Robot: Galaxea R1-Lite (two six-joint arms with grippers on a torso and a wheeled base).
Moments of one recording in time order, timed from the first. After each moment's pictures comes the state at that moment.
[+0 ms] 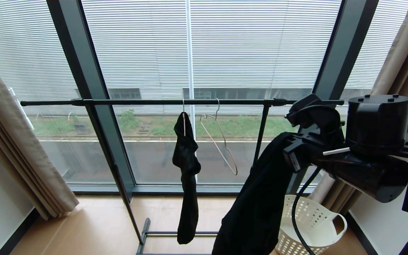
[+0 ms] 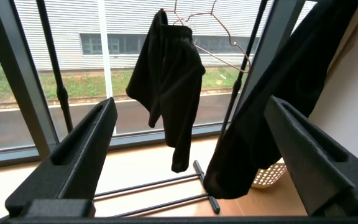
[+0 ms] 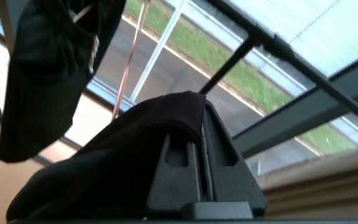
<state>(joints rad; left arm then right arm) 0.00 0.00 0.00 -0.06 -0.30 -0.12 0.58 1.61 -0.82 -0.46 -0.40 -0.23</state>
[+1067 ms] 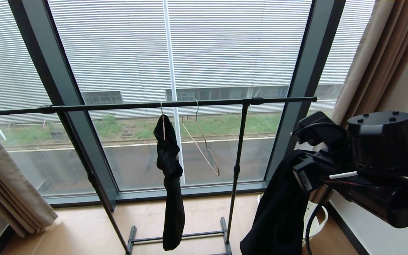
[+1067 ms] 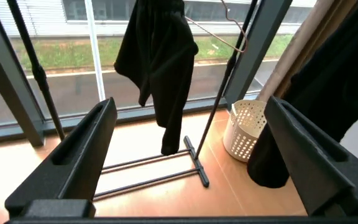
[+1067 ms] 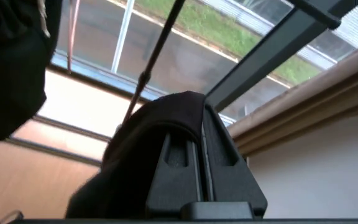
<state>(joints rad) 0.07 0.19 -0.13 0.09 -0.31 -0.10 0.65 1.55 -0.77 -0.28 -0.56 -0.16</state>
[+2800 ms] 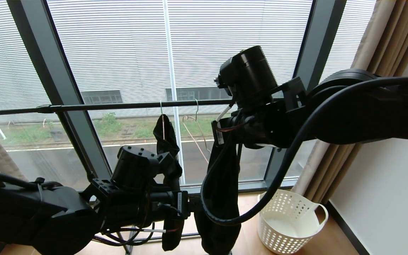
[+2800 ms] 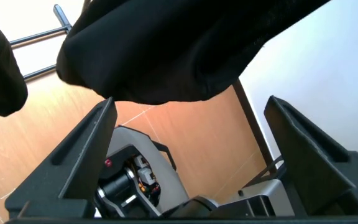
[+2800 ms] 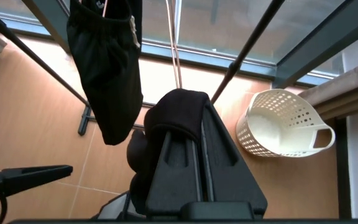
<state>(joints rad) -0.62 1.83 -0.72 -0.44 -0.25 -0.50 0.83 2.01 -1.78 0.43 -0.53 0.35</state>
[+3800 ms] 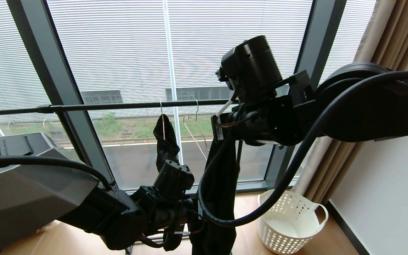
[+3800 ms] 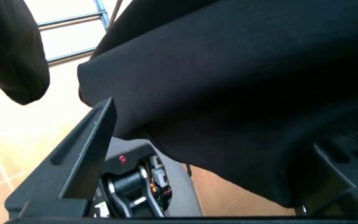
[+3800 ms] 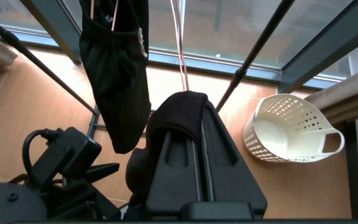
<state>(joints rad) -0.69 2.06 -0.84 -0.44 -0.04 -0.57 0.84 1.99 -1.79 0.44 -0.55 0.37</state>
